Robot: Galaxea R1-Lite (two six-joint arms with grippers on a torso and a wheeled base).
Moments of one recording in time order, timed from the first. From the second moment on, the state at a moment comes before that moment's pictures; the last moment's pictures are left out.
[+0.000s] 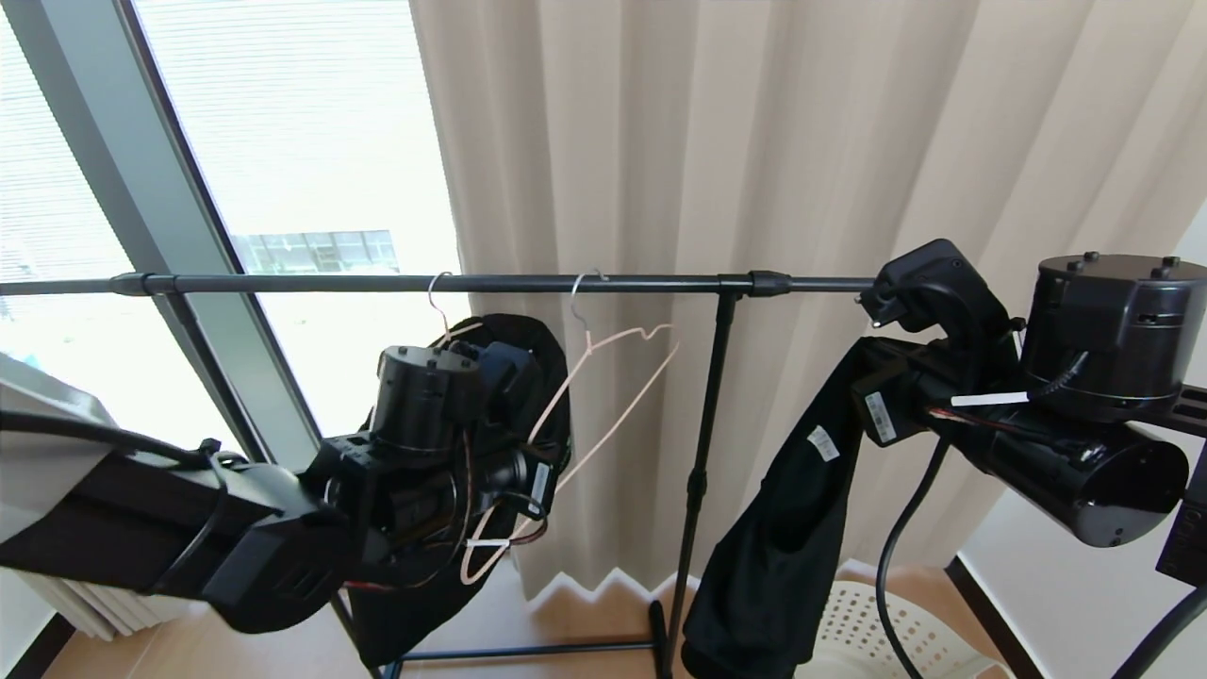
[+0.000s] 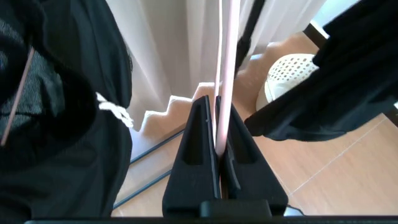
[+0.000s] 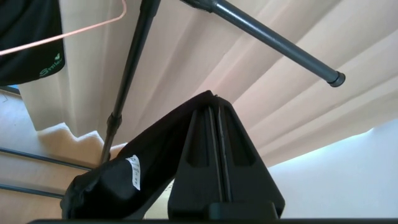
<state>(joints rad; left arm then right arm) -0.58 1.87 -0.79 -0.61 0.04 0.00 0.56 1.58 -0.76 -0.56 -0.55 -0.31</state>
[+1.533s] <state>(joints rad) -0.78 1.78 -0.20 -1.26 0.02 0.05 0.50 1.68 -0.82 -0.57 -0.56 -0.31</state>
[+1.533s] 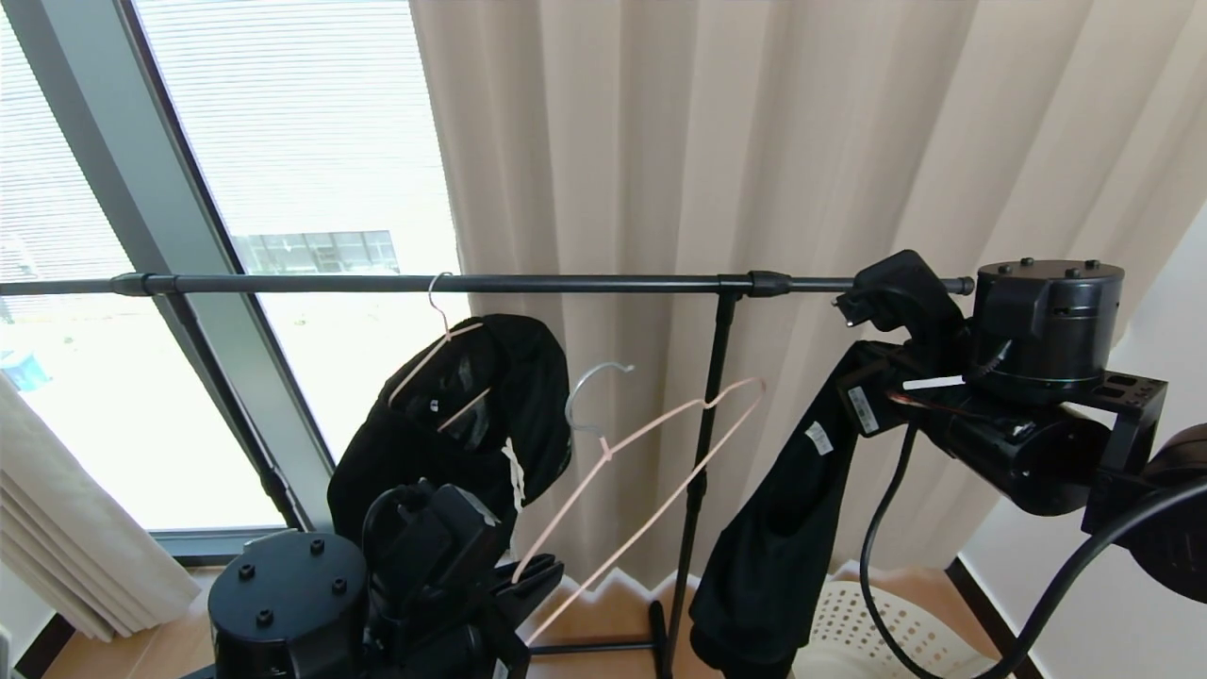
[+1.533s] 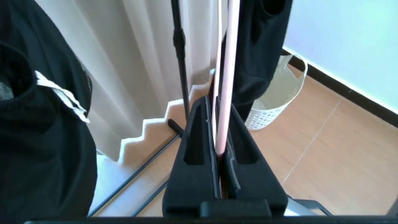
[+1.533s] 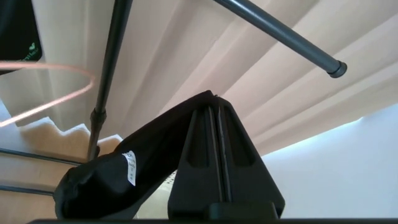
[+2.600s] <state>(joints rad) -0.85 1.80 -0.16 -1.31 0.02 0.06 0.52 1.78 -0.83 -0.65 -0.57 -0.31</state>
